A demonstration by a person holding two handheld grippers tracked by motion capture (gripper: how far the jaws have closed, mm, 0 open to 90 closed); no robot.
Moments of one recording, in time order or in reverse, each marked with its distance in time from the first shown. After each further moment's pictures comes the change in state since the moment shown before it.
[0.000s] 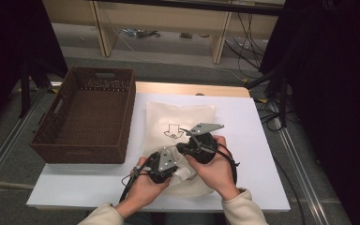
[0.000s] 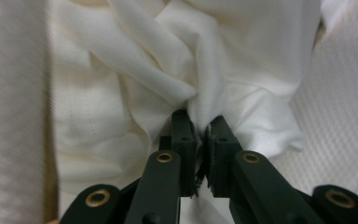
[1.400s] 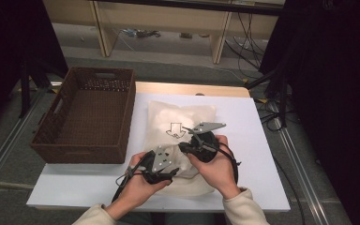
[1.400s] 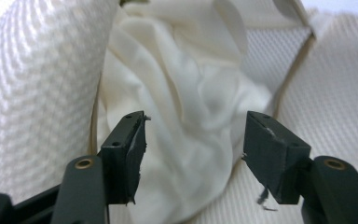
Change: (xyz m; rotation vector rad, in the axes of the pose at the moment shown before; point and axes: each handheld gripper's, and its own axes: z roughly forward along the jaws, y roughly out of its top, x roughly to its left) left arm 0.008 -0.006 -0.016 -0.010 0.022 0.088; right arm -0.009 -0.001 0.001 0.021 -0.003 0.013
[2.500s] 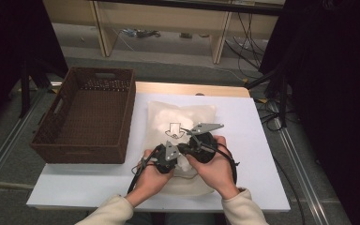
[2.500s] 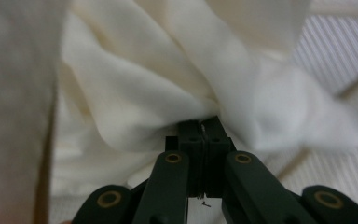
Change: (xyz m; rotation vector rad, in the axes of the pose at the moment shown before) left arm 0.004 0.013 0.052 0.026 0.026 -0.159; right arm 0.003 -0.001 0.004 0.006 0.009 0.002
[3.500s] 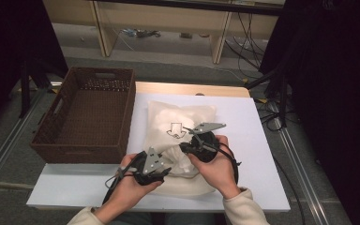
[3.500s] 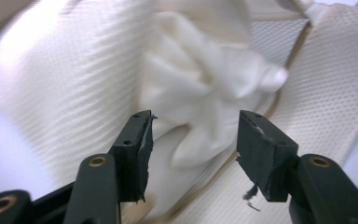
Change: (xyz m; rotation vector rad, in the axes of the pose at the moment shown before) left arm 0.011 -0.020 -0.080 -0.030 0.006 0.146; right arm -0.005 -0.001 -0.002 -0.009 -0.032 -0.017
